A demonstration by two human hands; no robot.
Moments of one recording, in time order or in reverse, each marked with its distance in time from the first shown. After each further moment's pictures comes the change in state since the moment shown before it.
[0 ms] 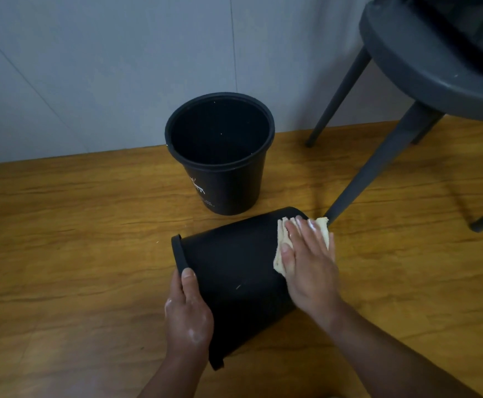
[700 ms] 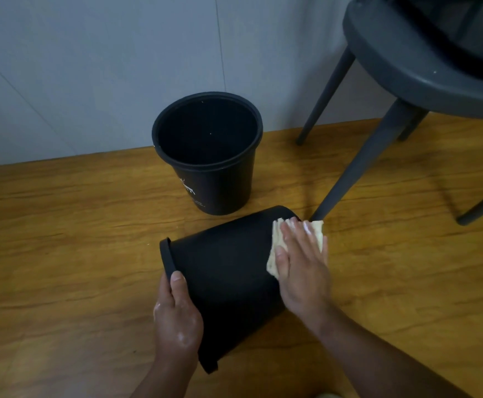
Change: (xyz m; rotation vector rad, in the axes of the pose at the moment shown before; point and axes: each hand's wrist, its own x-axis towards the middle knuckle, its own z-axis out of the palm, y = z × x) left_hand -0.001 -0.002 0.001 0.036 0.007 0.010; right_hand -0.011 0.005 0.009 0.094 0.099 0.003
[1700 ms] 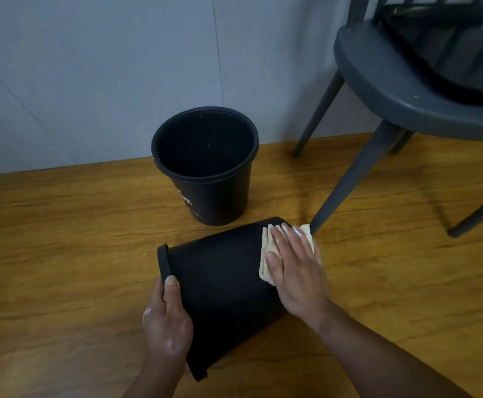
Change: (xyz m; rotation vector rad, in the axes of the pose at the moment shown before) left_hand 0.010 0.004 -0.006 0.037 -0.029 0.080; right_hand 0.018 0.003 -0.014 -0.059 -0.119 -0.043
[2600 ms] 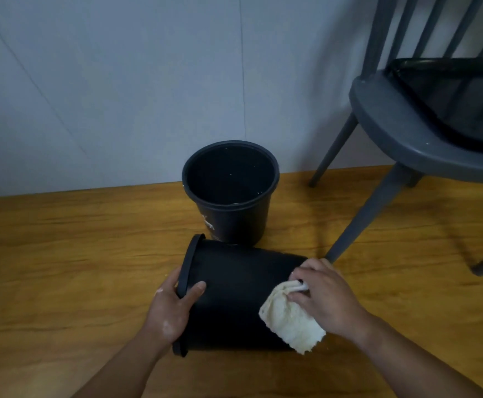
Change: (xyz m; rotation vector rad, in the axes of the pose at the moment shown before) left_hand 0.066 0.009 -0.035 -0.052 -0.345 0.028; right_hand 0.020 0.004 -0.045 0.038 -0.228 -0.164
